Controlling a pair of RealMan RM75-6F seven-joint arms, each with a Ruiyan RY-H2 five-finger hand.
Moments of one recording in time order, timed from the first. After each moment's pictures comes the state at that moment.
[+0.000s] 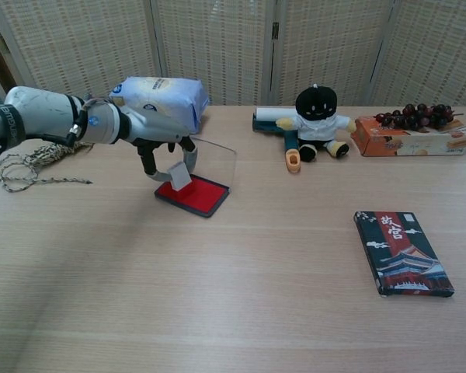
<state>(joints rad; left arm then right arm) -1.22 -1.74 0.18 -0.59 1.67 0.58 -0.64 0.28 -1.10 0.09 -0.94 -1.35 1.02 0.88</state>
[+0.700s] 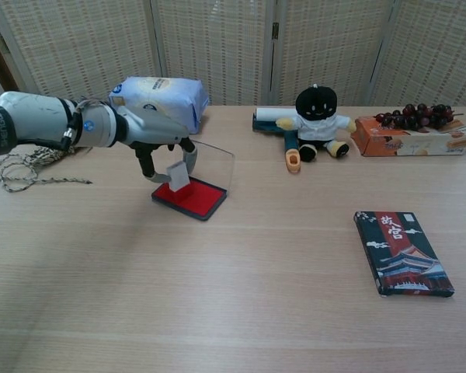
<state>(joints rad) -1.19 -1.66 0.07 -0.79 1.56 0.57 -0.34 0.26 -1.10 0.11 -0.94 -1.36 1.03 0.87</state>
